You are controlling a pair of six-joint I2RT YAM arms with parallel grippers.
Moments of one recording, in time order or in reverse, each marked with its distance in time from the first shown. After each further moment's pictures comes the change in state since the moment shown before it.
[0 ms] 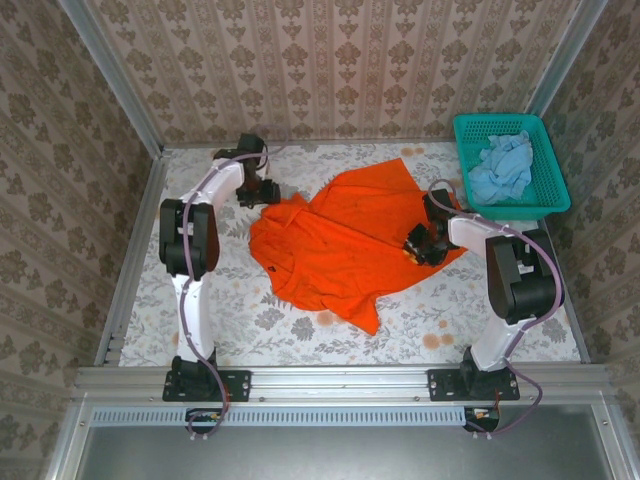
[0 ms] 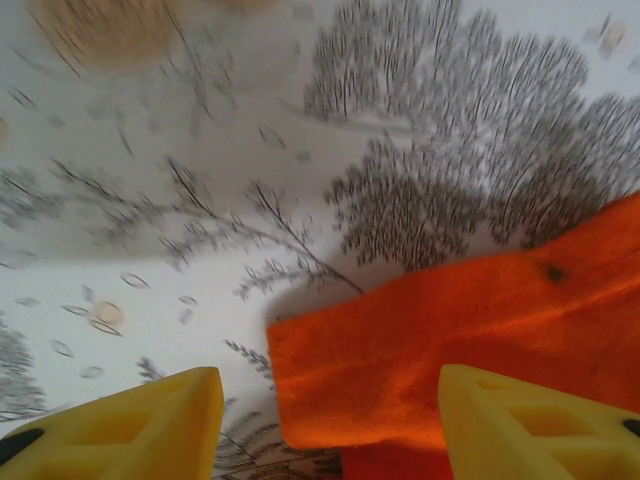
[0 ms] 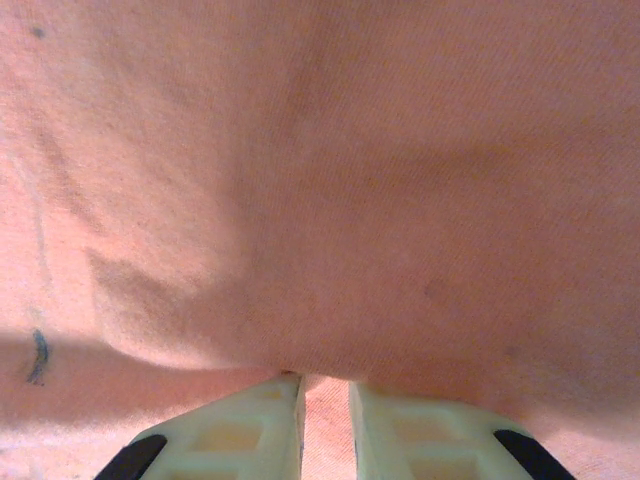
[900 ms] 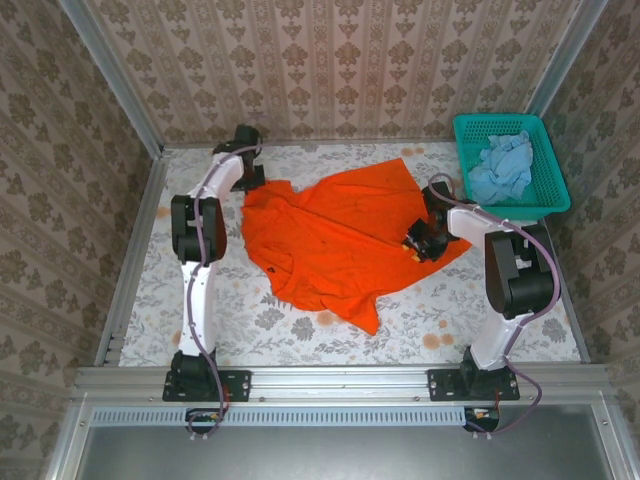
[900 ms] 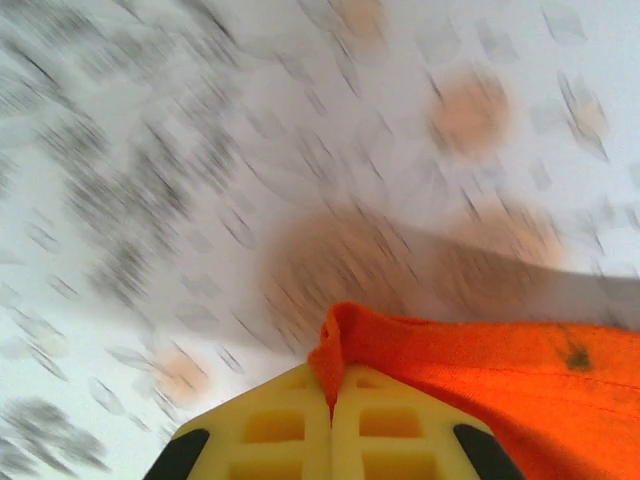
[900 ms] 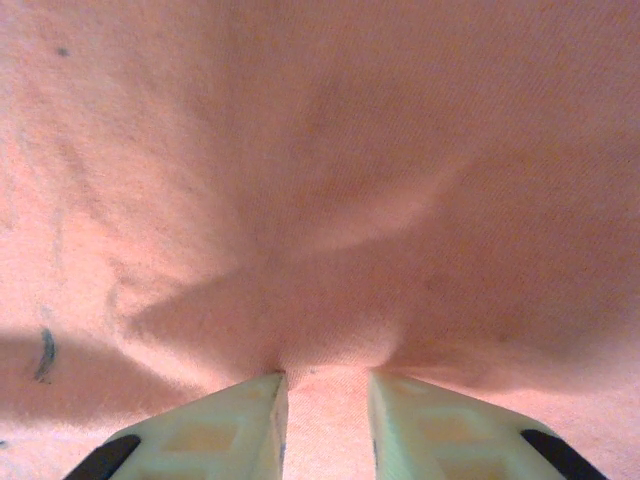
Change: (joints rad) left arm 0.068 0.279 0.386 0.031 -0.256 -0.045; right arm -0.006 0.037 0.103 -0.127 0.001 -0.011
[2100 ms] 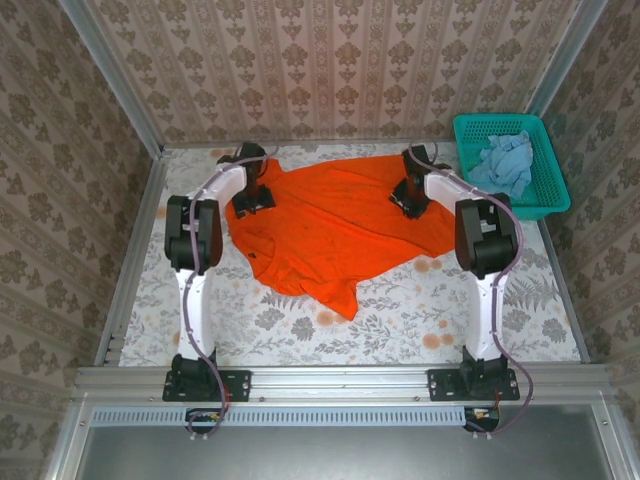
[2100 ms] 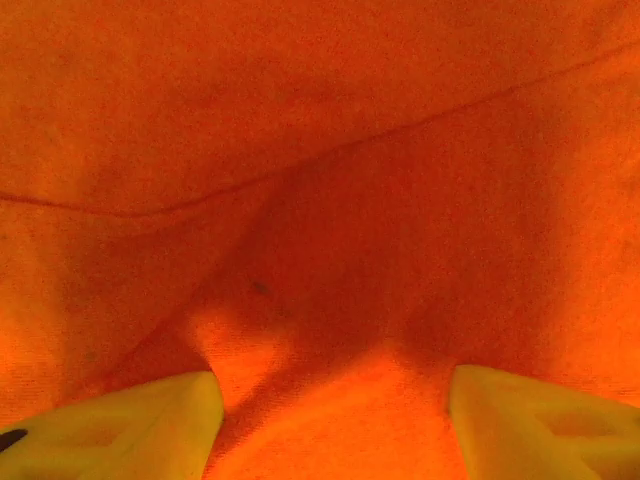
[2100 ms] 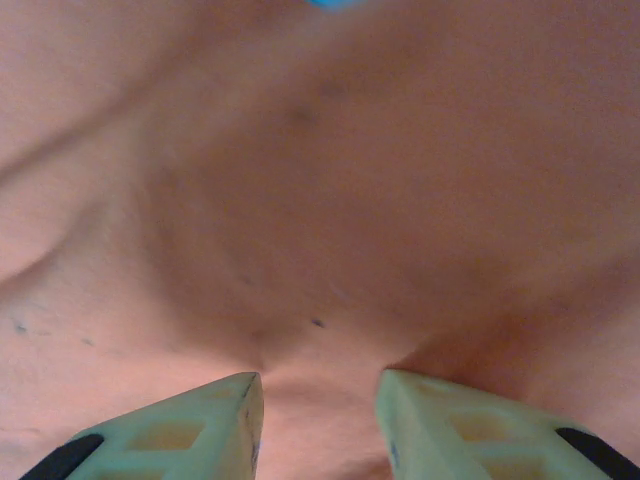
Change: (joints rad) left arm -0.051 -0.186 -0.340 -0.049 0.122 -0.274; right arm 0.016 0.375 0.494 0.037 0.180 0.014
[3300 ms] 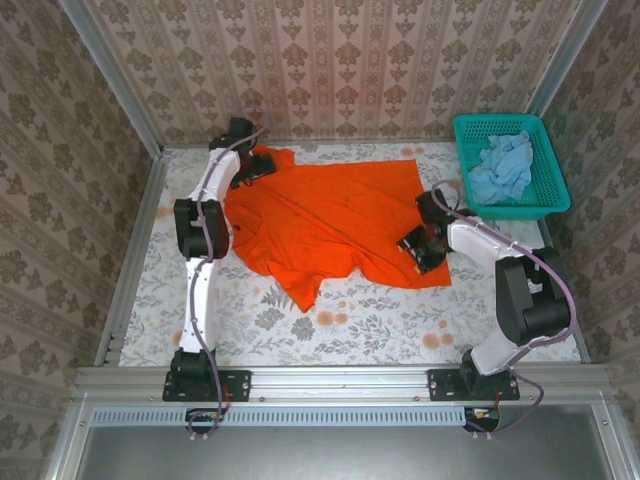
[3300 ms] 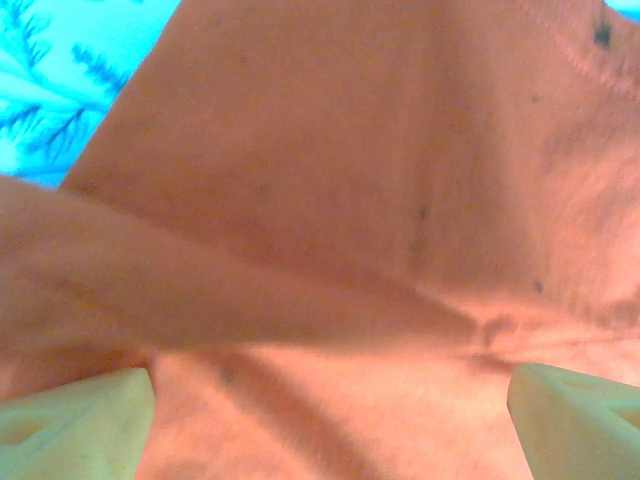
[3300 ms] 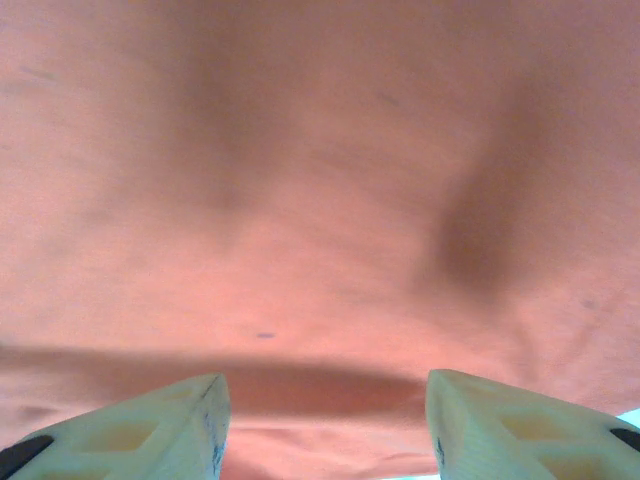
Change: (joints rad) left arm 0.074 0.288 0.536 -0.023 0.094 0.068; right arm 0.068 -0.549 -0.569 -0.060 -0.086 0.198
